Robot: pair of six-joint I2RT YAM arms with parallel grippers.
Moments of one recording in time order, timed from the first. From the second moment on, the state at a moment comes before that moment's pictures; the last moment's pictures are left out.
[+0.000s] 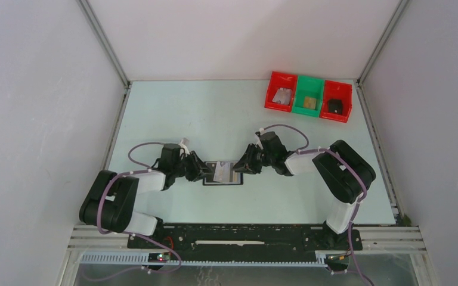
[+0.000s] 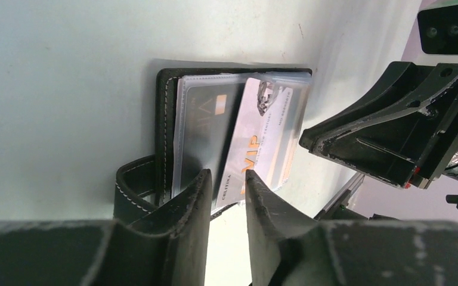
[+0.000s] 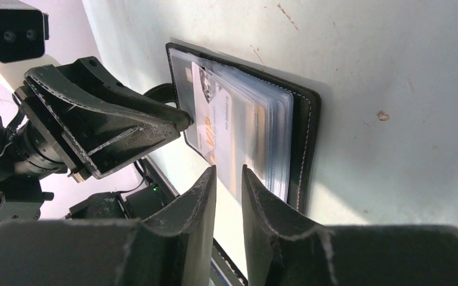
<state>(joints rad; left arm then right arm) -0.26 1.42 0.38 0.28 0.50 -0.85 0.63 1.81 0.77 0.36 -0.48 1.06</state>
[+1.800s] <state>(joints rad) -0.23 1.68 0.30 0.82 0.75 -0.86 0.60 1.90 0.77 0.50 -0.56 1.10</state>
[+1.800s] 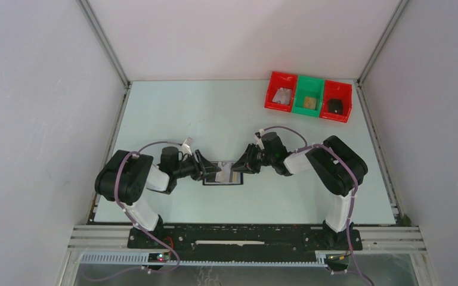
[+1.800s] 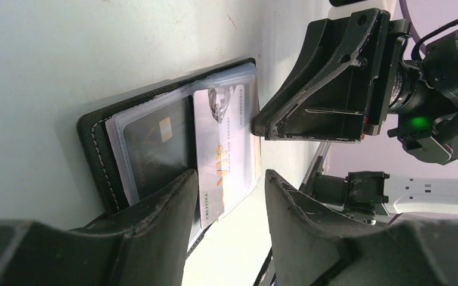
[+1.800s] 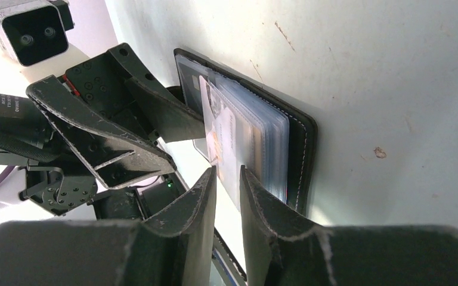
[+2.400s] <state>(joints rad) -0.23 1.69 0.30 0.84 0.77 -0.86 0.66 1.91 0.85 0.37 -0.50 1.09</state>
